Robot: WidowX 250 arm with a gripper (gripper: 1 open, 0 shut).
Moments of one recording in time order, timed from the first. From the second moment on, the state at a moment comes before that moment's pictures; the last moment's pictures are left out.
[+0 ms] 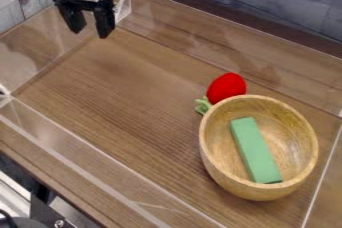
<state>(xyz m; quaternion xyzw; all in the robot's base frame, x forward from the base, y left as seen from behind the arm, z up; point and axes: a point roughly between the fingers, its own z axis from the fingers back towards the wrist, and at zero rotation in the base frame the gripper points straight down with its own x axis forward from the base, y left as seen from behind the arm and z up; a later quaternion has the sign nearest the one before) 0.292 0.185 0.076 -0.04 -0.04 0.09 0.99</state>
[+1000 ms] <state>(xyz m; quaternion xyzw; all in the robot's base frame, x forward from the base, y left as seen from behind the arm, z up) 0.300 0.203 0.074 -0.03 -0.04 0.08 0.99</state>
